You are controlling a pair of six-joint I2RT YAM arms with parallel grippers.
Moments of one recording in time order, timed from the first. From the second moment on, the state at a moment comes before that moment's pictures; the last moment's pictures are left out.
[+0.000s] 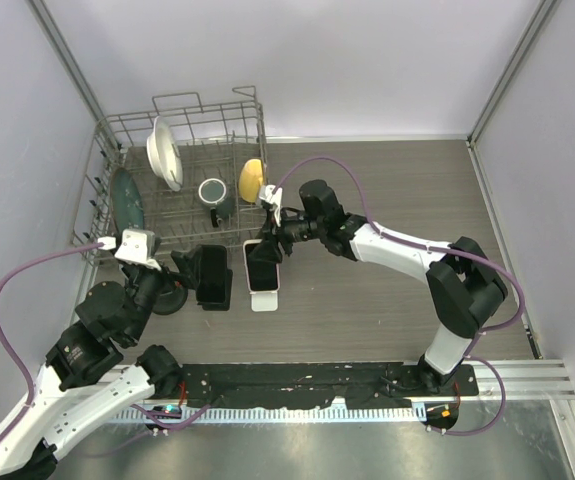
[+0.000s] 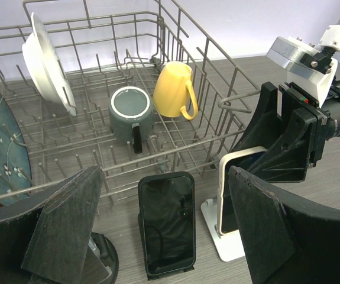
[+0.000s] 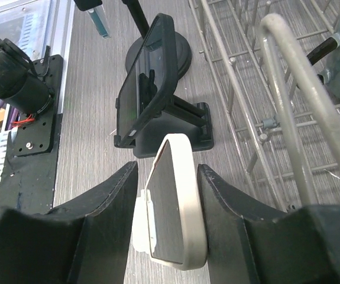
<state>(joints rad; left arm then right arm) -0.82 0.36 0.79 -0.46 -0.56 -0.10 0.74 1.71 1.16 0.15 -0.76 -0.09</state>
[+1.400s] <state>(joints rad) -0.82 0.32 0.79 -0.46 -0.56 -0.11 0.81 1.57 1.14 0.02 -0.35 -0.04</state>
